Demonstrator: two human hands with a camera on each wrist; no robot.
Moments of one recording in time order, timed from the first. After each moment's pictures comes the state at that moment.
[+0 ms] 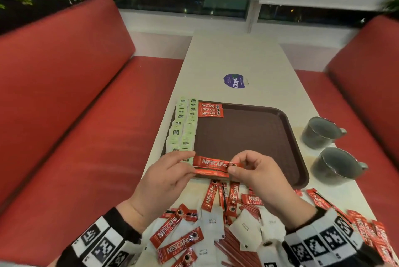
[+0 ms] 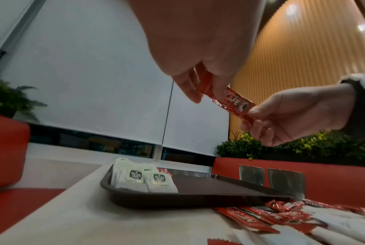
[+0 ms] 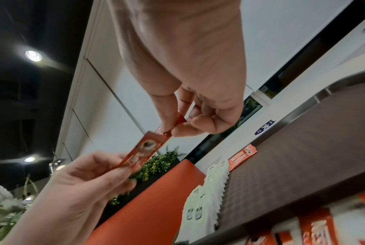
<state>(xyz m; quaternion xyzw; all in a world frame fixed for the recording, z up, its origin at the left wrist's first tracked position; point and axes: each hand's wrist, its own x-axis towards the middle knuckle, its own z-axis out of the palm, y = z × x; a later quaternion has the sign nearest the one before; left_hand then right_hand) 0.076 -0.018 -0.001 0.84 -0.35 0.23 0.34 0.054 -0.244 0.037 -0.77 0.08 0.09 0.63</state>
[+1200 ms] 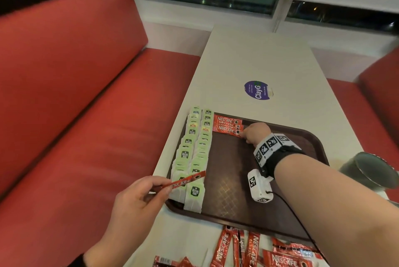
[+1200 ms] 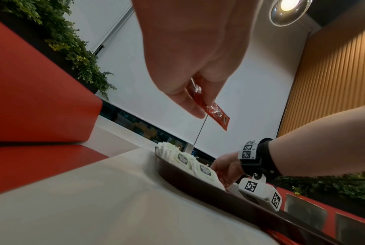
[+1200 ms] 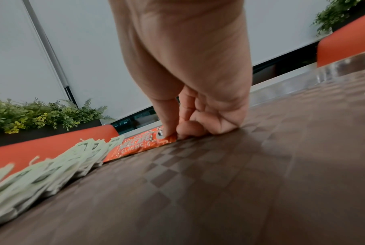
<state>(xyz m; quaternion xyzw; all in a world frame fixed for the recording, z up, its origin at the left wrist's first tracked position) 0.117 0.012 -0.025 0.82 0.05 0.07 0.56 0.344 -0.254 -0.067 -0.92 0.23 0.13 0.30</state>
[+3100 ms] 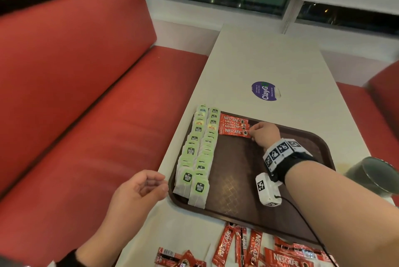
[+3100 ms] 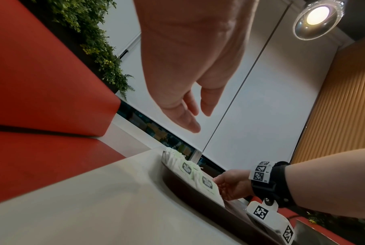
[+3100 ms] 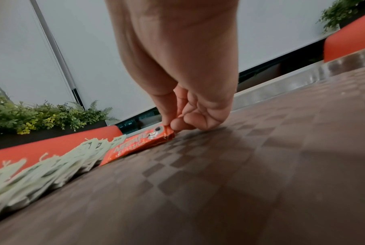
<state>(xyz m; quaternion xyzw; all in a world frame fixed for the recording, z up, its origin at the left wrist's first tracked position) 0.113 0.029 -0.030 0.74 0.18 -0.02 0.65 0.324 -0.261 -0.060 -0.90 0.20 0.05 0.38</state>
